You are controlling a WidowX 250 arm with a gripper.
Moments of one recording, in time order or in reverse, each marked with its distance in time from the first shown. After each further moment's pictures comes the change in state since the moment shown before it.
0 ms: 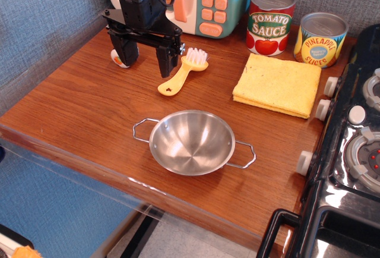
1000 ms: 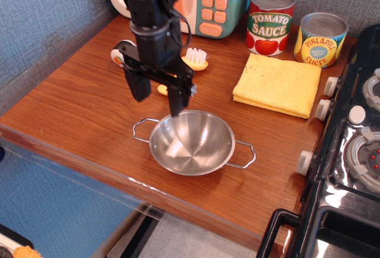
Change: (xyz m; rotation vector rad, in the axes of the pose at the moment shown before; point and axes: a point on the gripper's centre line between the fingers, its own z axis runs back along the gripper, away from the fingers) arm -0.033 -0.035 -0.028 -0.047 0.120 -0.120
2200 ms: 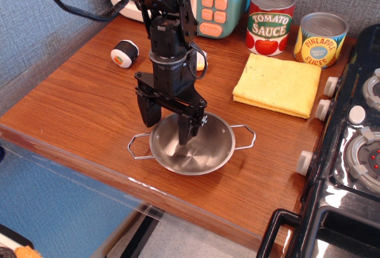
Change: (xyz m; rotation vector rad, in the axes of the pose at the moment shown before) arm -0.009 -0.016 -0.028 0.000 0.098 -0.037
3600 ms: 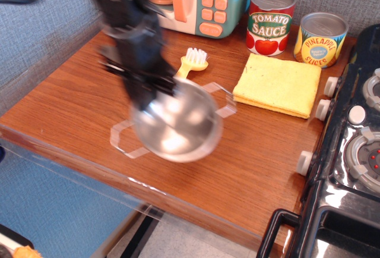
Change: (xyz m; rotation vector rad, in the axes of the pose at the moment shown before) arm -0.030 0.029 0.063 0.007 -0.230 0.119
